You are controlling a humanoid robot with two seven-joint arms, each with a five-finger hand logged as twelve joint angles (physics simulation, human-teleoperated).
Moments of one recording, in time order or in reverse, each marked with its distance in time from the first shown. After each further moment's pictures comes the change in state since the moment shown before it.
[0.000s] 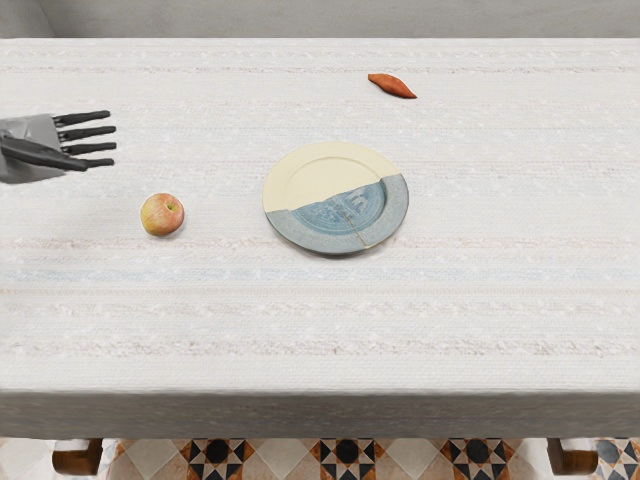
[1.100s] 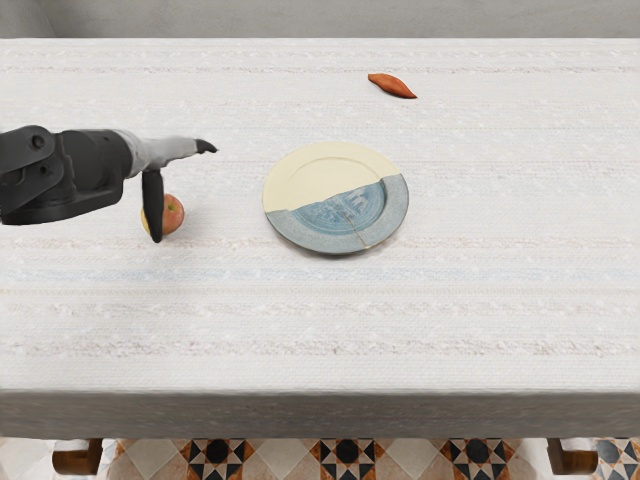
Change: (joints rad) left arm -0.235 -0.190 0.202 -0.616 1.388 0.328 0.195; right arm 0.000 0.000 -0.003 0.000 0.000 -0.001 0.000
